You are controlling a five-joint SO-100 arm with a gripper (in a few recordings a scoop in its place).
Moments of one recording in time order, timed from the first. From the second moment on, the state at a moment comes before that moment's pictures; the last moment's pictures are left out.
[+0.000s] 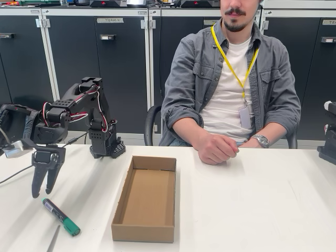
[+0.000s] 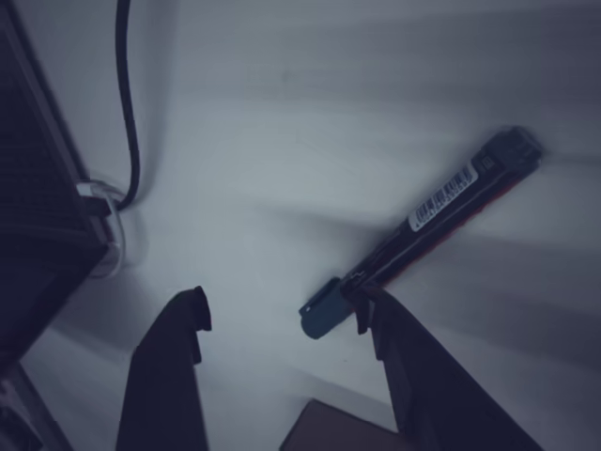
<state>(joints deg) 14.4 89.6 95.8 54.8 -5.4</state>
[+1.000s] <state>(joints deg) 24.3 91.0 112.7 26.7 -18.3</state>
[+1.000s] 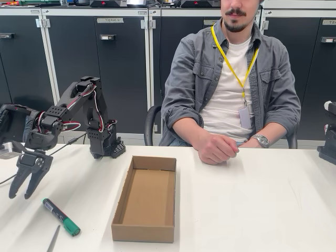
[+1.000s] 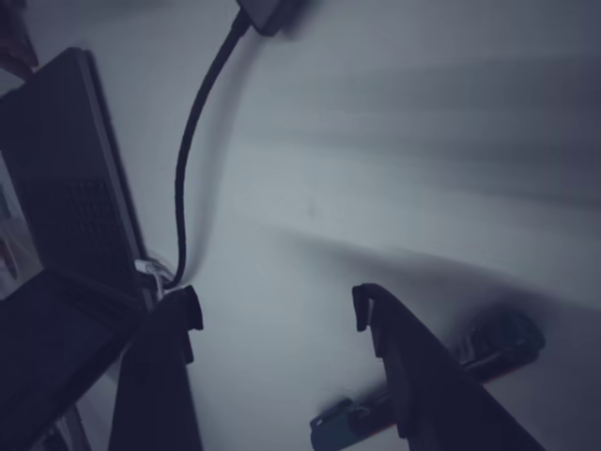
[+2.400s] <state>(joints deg) 18.7 87.3 102.2 62.1 1.0</state>
